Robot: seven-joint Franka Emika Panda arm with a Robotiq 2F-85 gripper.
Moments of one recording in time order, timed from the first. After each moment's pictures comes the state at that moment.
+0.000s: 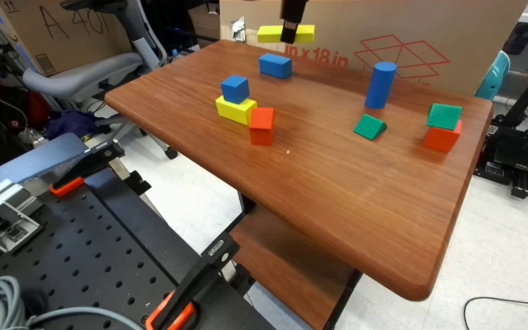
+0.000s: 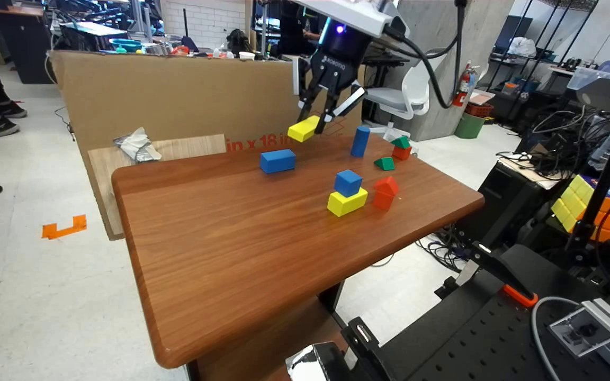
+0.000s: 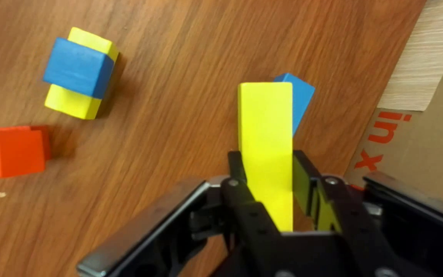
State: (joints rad) arm -0.03 0.55 -0.03 -1.79 0.40 2.28 0.71
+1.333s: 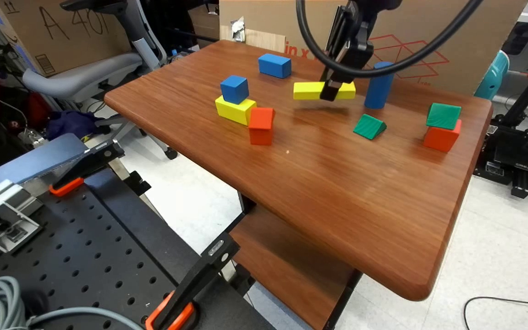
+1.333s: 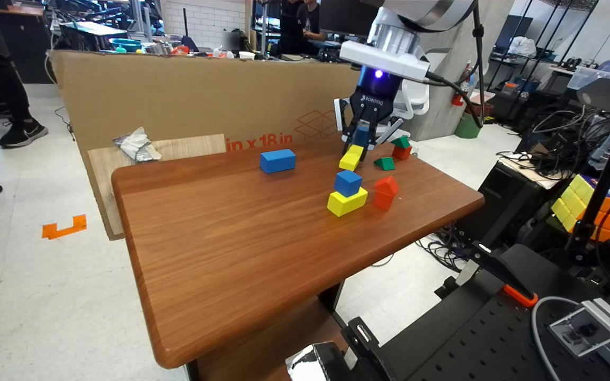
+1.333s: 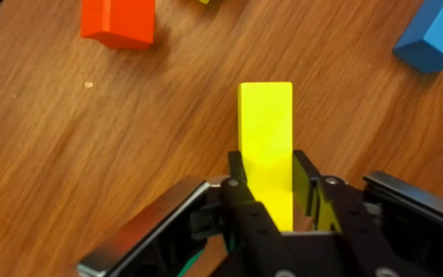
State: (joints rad) arm -0.09 0.68 -0.10 -1.71 0.31 2.20 0.56
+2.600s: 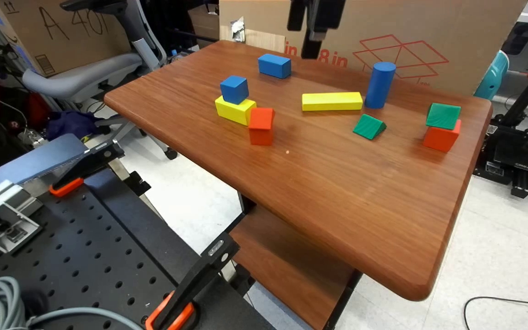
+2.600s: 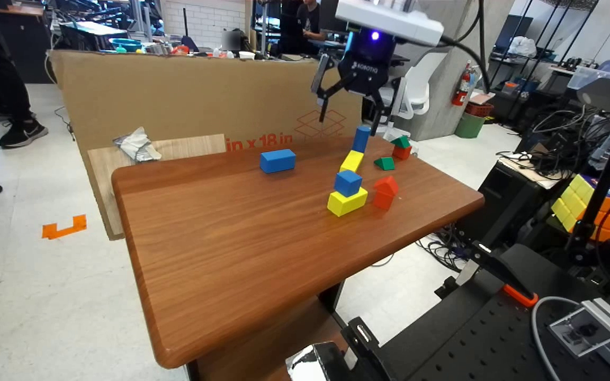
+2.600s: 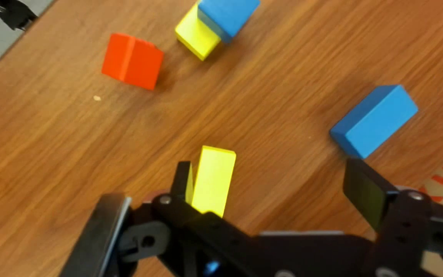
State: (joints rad) arm 0.01 0.48 -0.10 -1.86 0.24 2.23 0.44
